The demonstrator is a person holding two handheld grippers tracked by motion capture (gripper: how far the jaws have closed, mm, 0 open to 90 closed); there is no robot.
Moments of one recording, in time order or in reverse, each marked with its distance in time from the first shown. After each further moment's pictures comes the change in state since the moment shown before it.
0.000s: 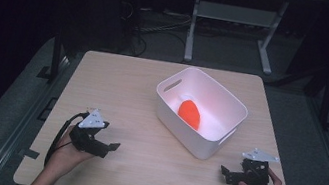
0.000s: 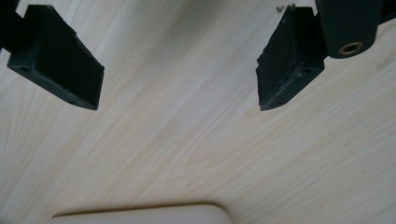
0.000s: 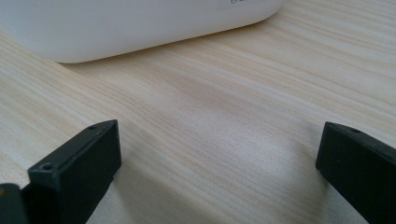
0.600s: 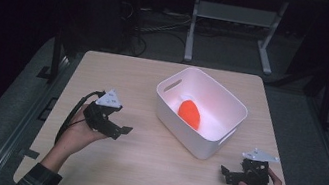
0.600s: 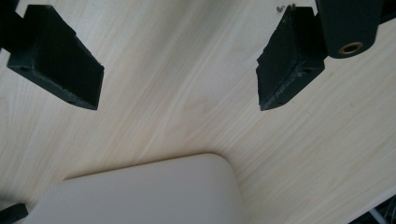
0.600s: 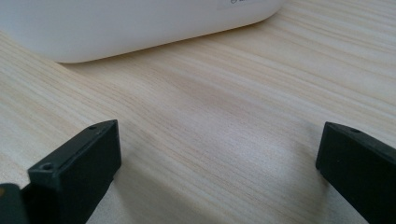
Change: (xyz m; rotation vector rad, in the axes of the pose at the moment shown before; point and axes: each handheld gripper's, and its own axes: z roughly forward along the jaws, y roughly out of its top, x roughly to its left) left arm 0.011 0.069 0.006 0.038 -0.040 0.093; right arm 0.000 0.000 0.000 0.000 0.000 0.000
